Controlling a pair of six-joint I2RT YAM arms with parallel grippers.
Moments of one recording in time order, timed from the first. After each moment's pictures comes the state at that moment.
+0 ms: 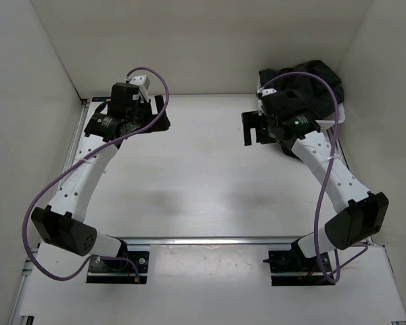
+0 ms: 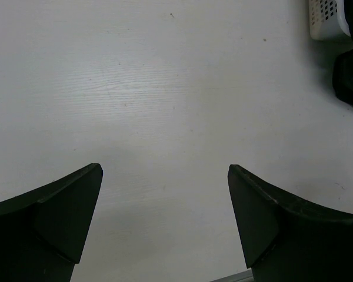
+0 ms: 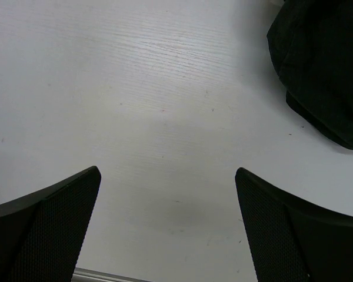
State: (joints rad) left arm -0.33 1.42 1.58 -0.79 0.00 -0.32; right arm 0.46 1.47 1.51 -0.87 0.13 0.18
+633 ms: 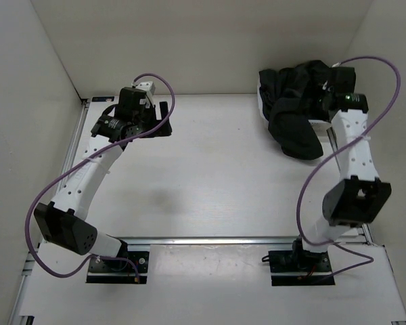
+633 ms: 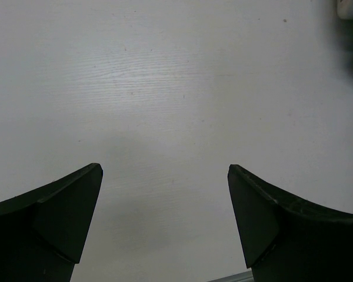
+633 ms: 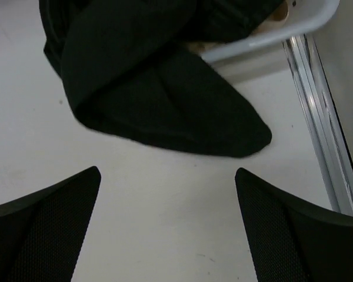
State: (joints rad) left arm -0.36 1.43 1.53 -0.79 -0.05 -0.30; right arm -0.02 1.57 1.66 -0.87 0.08 0.23
